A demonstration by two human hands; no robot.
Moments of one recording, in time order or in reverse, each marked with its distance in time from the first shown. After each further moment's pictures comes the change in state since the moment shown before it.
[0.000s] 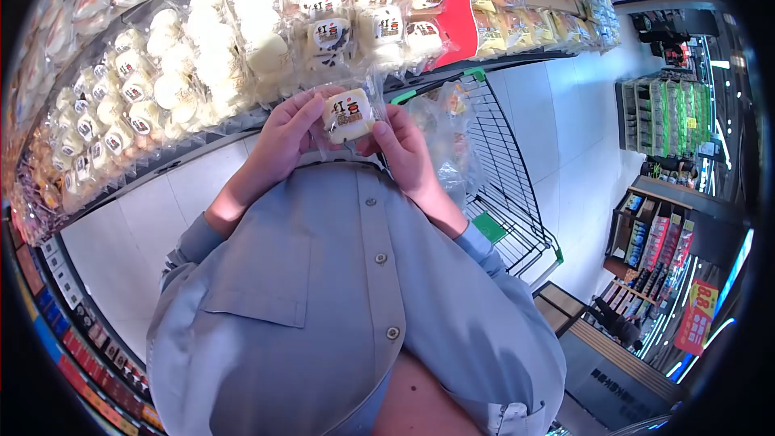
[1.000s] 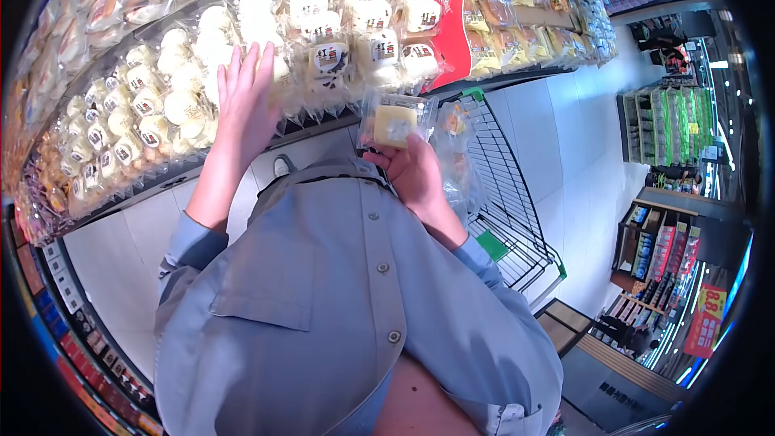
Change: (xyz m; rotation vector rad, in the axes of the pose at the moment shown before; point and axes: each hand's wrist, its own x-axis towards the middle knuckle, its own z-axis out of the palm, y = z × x) left_hand 0.010 0.056 -0.026 1.875 0.586 0.478; right_hand -0.002 0.004 -0.017 0.478 0.016 -0.006
